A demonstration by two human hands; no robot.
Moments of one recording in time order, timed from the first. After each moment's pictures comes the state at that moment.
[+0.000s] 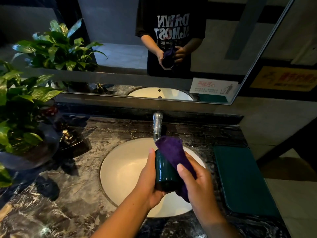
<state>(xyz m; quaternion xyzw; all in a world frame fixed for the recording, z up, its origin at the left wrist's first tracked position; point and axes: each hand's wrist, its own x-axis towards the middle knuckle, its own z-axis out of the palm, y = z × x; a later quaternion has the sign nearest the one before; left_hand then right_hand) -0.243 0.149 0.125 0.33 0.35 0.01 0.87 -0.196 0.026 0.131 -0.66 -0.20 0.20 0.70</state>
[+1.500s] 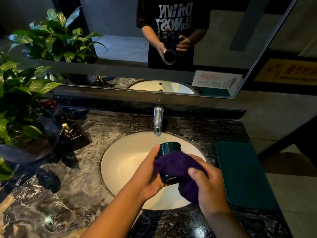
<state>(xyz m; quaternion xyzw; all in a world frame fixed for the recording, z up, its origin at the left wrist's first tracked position) -0.245 0.161 0.118 0.35 0.32 -0.03 0.88 -0.193 0.014 0.120 -0.65 -0.16 0.18 0.72</state>
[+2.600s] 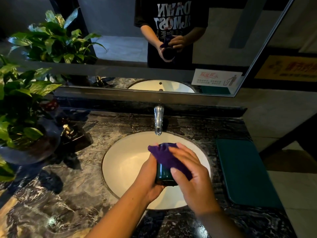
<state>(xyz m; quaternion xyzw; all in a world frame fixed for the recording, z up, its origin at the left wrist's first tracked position) -0.244 0.155 0.109 0.36 0.33 0.03 0.87 -0.199 0.028 0.115 -0.73 -0.33 0.11 0.59</state>
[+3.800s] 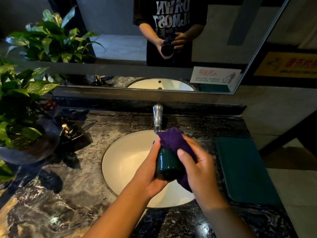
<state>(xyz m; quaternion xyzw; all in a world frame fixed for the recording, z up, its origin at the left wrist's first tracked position) -0.239 0.153 0.125 0.29 0.29 0.01 0.91 -0.184 0.034 0.132 -0.65 -0.24 0.15 0.70</state>
